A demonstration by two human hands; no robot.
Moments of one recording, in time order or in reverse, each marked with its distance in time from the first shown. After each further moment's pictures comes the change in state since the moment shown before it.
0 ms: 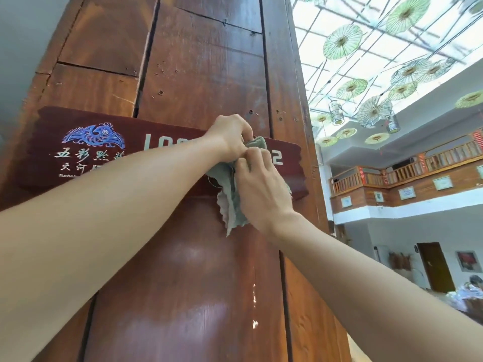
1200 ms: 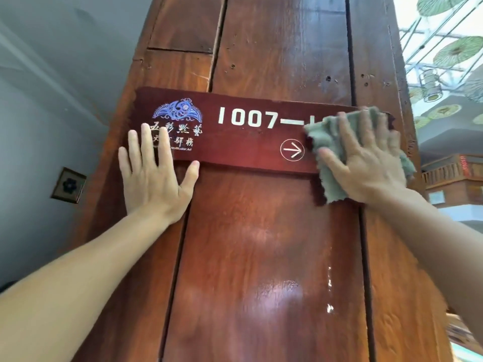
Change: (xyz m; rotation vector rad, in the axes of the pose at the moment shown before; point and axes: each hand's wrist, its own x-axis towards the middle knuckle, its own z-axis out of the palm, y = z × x) left_hand -0.185 -0.181 -0.011 0.663 0.564 -0.343; right_hand 0.005 0.068 0.064 0.081 -0.145 0.281
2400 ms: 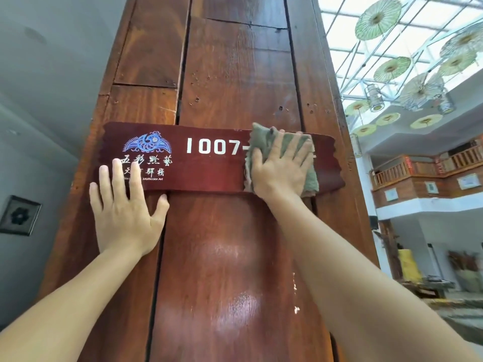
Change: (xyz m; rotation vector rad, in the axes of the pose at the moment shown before) left_hand -0.005 -0.004 0.001 -0.015 0.002 0.006; right_hand 0.017 -0.099 -0.001 0.164 0.063 0.331
